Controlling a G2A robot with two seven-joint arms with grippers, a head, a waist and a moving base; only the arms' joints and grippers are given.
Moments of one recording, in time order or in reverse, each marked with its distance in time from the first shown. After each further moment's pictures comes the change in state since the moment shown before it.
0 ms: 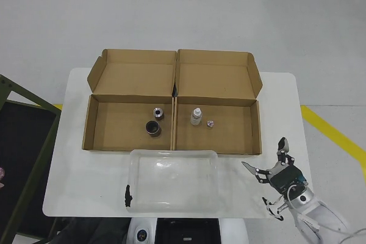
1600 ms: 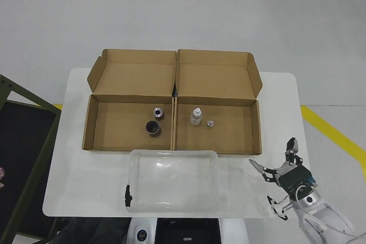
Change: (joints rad) left arm 0.000 0.000 0.000 0.000 0.000 0.000 0.000; right arm -0.005 0.008 0.022 0.017 0.025 0.037 -0.022
